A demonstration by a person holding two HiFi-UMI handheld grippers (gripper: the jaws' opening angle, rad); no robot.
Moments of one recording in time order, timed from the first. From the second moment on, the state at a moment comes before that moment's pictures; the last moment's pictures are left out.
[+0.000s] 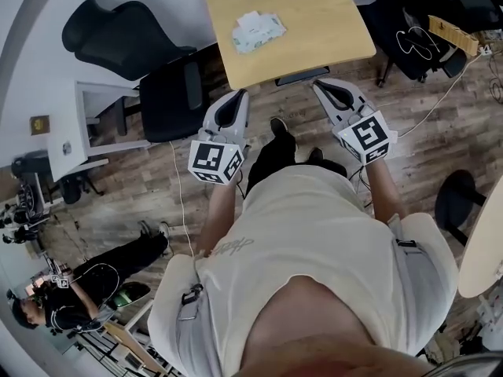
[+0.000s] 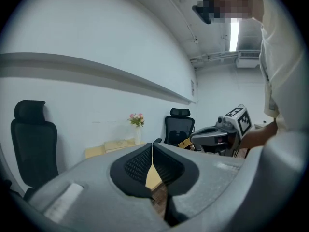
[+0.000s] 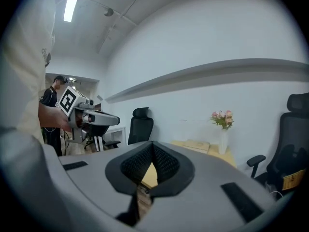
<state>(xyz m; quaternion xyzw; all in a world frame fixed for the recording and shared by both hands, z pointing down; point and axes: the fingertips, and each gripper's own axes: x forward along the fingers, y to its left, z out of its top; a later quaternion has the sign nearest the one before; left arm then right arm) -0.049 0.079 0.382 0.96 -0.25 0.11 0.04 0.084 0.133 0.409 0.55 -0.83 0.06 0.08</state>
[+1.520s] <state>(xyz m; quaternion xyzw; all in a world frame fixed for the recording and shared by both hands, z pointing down) 0.031 -0.213 0.431 0.96 -0.25 0.13 0.09 0.144 -0.172 0.436 0.52 -0.84 0.09 0.12</state>
